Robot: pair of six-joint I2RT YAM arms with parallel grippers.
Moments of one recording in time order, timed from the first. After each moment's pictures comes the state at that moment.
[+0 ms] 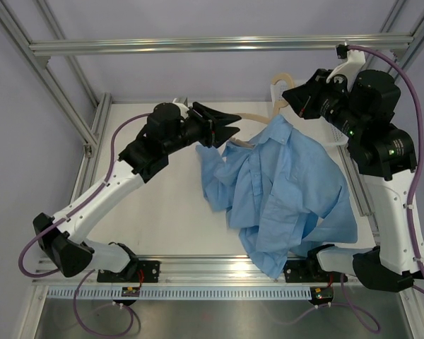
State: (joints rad) left arm -0.71 1.33 1.39 -0.22 0.23 -1.69; right arm 0.33 1.26 1.92 -0.77 -0.17 0.37
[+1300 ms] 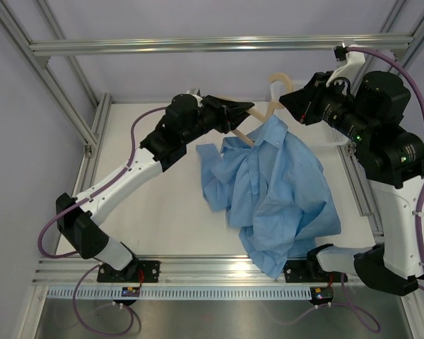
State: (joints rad) left arm -0.73 1.52 1.51 -0.06 0.16 -1.81; right arm 0.39 1.27 2.03 -0.86 -0.20 0.31
